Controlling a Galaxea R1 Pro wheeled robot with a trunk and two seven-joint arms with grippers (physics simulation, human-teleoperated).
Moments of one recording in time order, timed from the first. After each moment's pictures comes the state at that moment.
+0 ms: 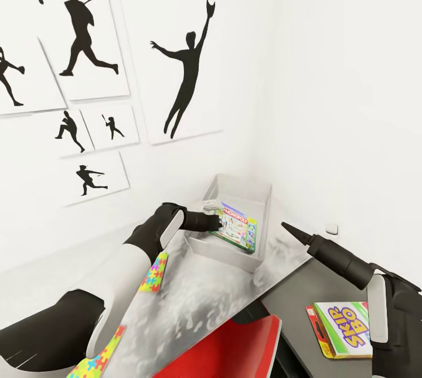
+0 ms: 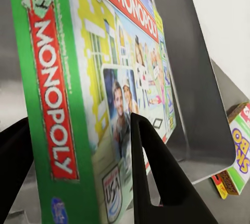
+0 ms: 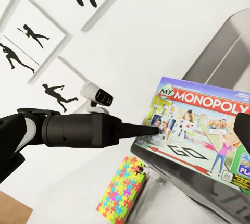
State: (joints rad) left arm -1.04 -0.17 -0.27 -0.58 0.32 0.76 -0.42; right arm -0.40 0.05 -0.54 -1.60 -0.21 0.89 1.09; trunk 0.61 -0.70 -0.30
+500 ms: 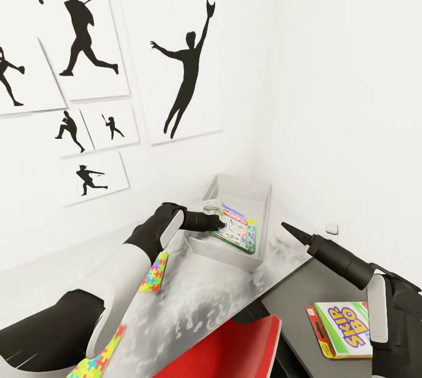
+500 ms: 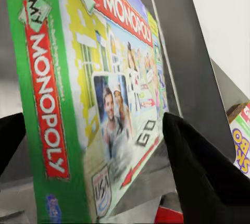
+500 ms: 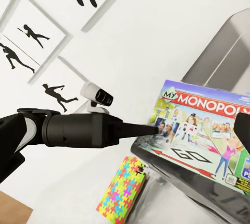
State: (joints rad) left arm -1.04 -0.17 -0.27 -0.58 0.32 0.76 -0.42; right arm -0.40 0.05 -0.54 -1.60 -0.21 0.89 1.09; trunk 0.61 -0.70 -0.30
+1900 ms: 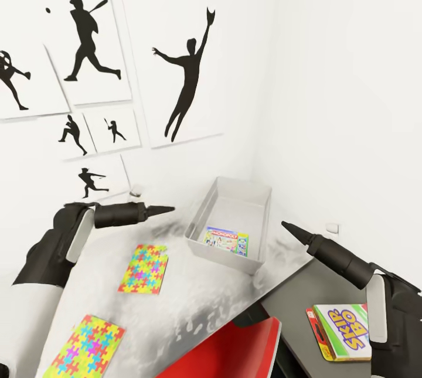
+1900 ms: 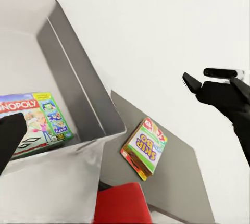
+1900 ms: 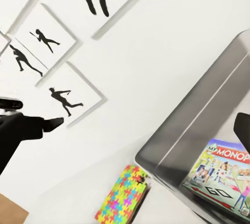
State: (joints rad) left arm -0.79 0.22 -0.01 -1.22 0.33 1.02 -1.10; right arm -0.40 0.05 -0.54 -1.60 -0.21 0.84 1.10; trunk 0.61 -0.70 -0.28
